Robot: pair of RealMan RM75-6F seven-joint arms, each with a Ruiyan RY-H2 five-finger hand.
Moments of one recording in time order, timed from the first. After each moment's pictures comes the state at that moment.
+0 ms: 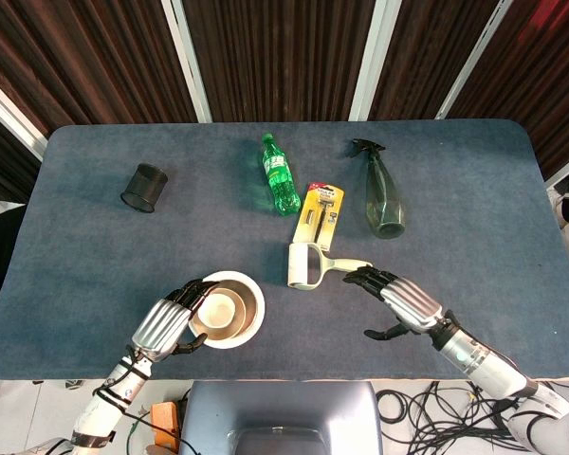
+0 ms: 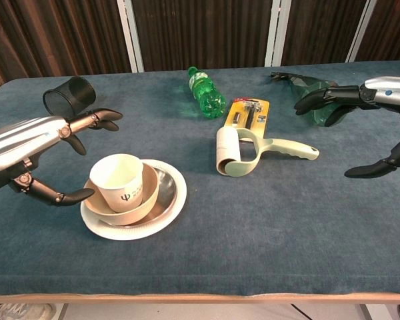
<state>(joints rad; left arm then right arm) -0.48 -1.44 -0.03 -1.73 1.45 1.17 0.24 0.59 -1.22 -0.05 -1.49 -1.75 1.12 0.48</state>
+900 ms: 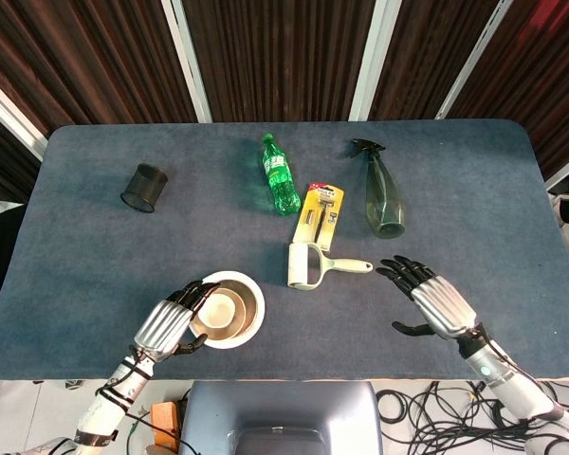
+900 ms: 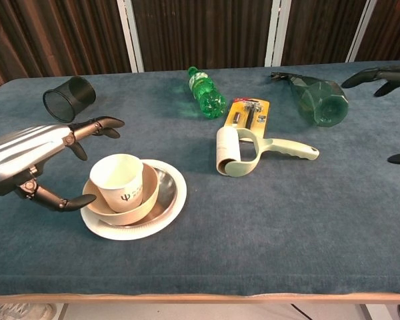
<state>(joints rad) -0.48 -1.47 -0.03 -1.70 1.45 1.16 0.25 0.44 -1.18 -0.06 -1.53 -1.67 1.28 0.16</state>
